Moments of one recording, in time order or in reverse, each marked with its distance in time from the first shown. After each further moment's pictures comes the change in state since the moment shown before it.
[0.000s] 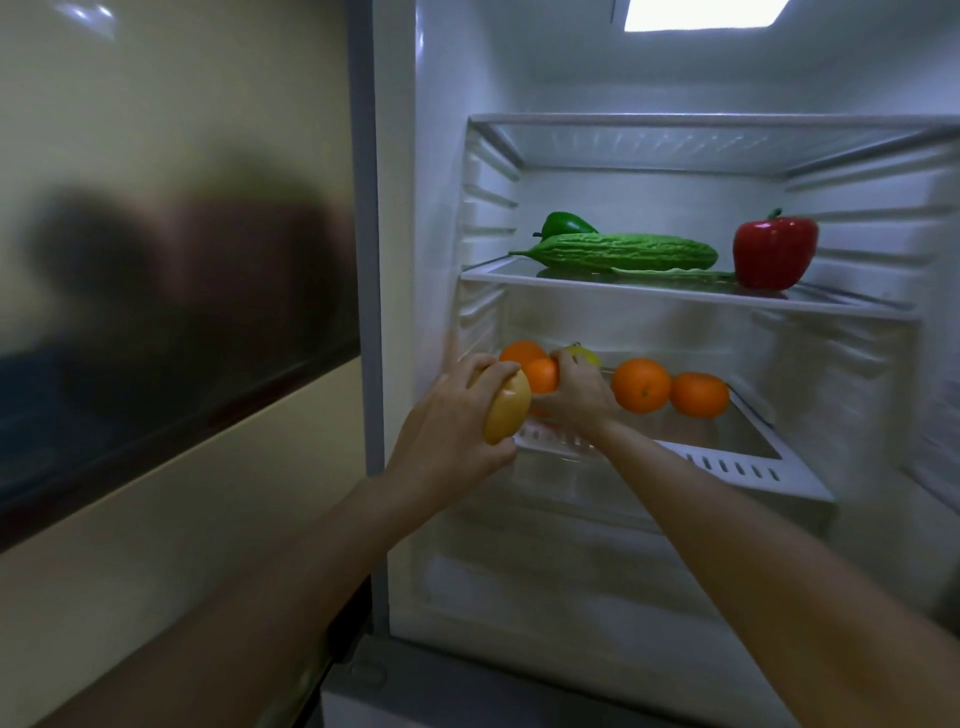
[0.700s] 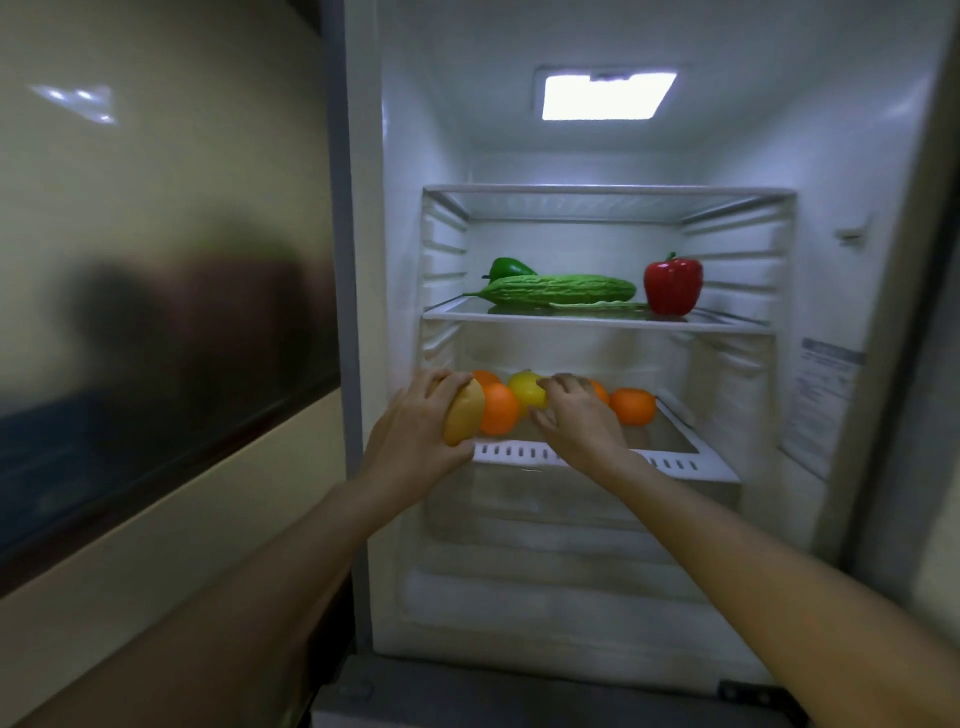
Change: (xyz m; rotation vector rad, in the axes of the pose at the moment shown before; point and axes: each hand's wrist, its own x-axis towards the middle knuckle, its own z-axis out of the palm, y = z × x) left_hand -0.002 0.000 -0.021 -0.004 0.046 0.064; right_hand -0.078 -0.017 -0.067 -0.304 0.143 -0.114
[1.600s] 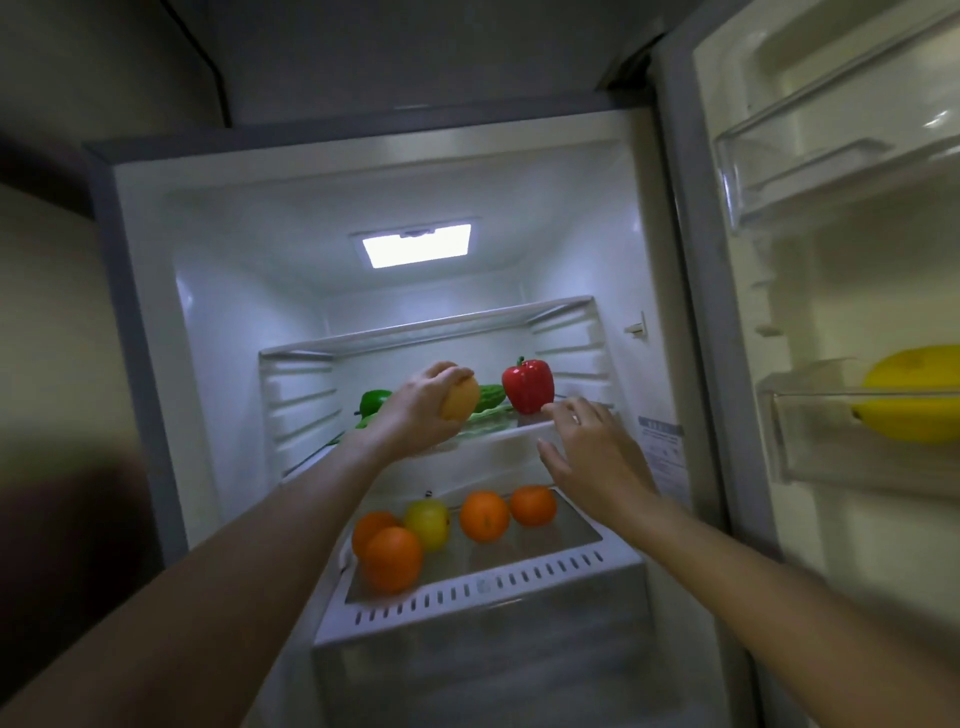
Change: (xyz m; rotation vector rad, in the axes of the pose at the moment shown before) left_hand 0.209 0.090 0.028 0.064 -0.146 0.371; right_hand -0.026 0.067 -0.131 -0.112 0.321 0.153
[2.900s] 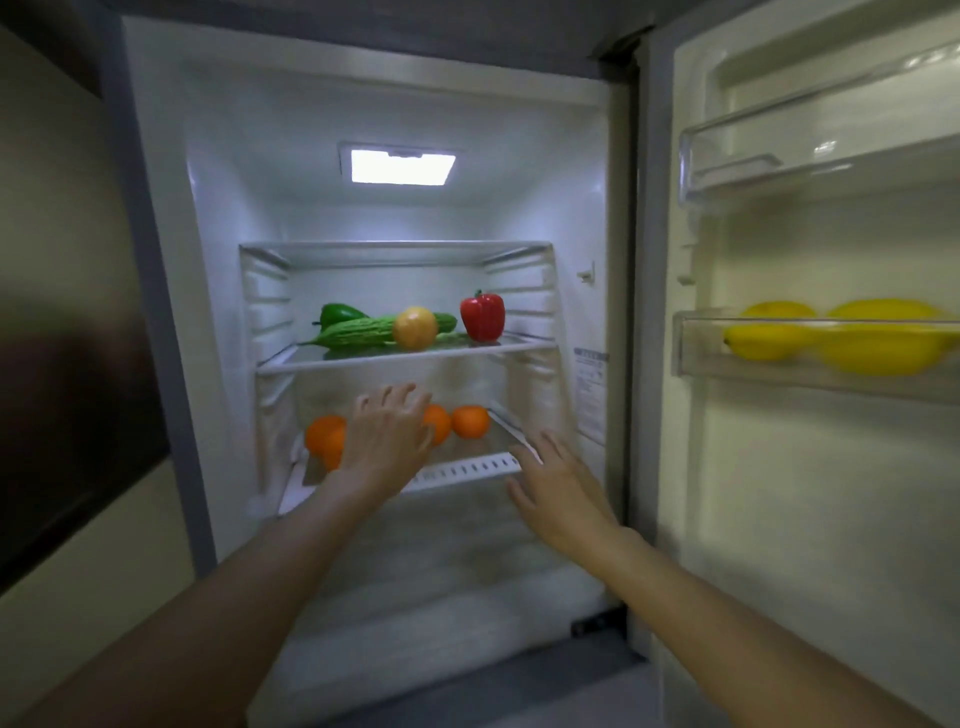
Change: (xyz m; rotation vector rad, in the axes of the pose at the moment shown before) left_hand -0.139 0.045 0.034 0.175 0.123 -0.078; right_hand -0.130 -0.041 -0.017 -0.118 -0.248 0.052
